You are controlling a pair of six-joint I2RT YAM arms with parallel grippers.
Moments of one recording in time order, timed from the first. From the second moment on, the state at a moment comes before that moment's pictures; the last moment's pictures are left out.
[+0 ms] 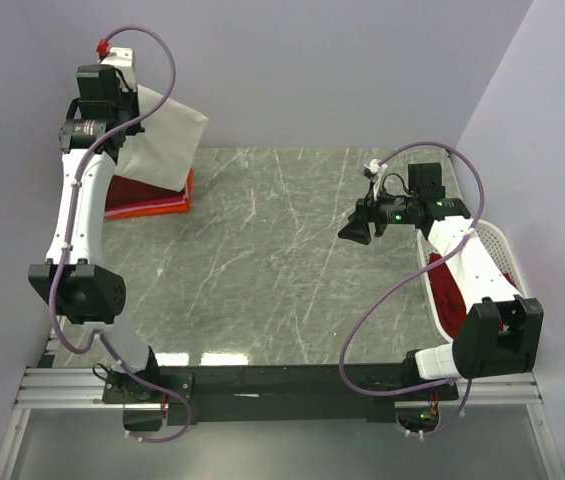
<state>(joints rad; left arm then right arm) -0.01 1.73 2.04 -0.70 -0.13 0.06 0.08 1.37 1.15 -0.60 -0.94 -0.41</state>
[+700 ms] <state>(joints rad) 0.21 1.97 2.09 -0.64 0.00 -0.03 0.06 1.38 1.15 -0.62 -0.94 -0.43</state>
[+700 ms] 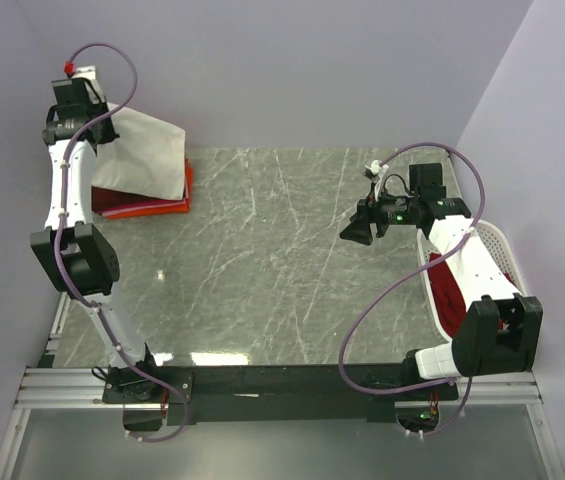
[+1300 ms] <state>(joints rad) 0.37 2.28 2.27 -0.59 0.00 -0.20 0.06 1.40 1.15 -0.65 -0.91 -0.45</state>
